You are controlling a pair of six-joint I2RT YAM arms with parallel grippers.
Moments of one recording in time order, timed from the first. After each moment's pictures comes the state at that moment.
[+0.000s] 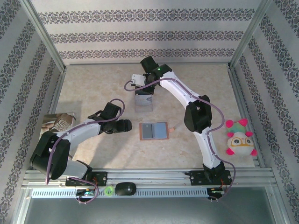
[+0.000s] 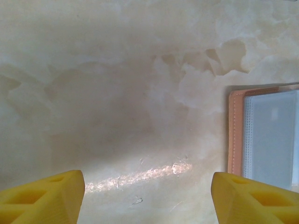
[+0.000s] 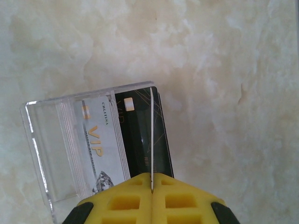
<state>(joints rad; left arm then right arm) -0.42 1.40 0.71 -0.39 0.18 -0.55 0.56 2.30 2.21 -0.97 -0.12 -0.87</state>
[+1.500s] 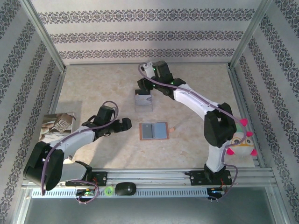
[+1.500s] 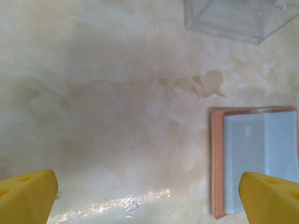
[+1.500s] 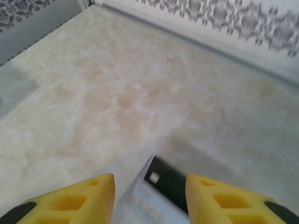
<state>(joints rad) -0.37 1.24 0.56 -0.22 0.20 -0.63 0.55 1.85 1.52 -0.25 -0.20 0.10</state>
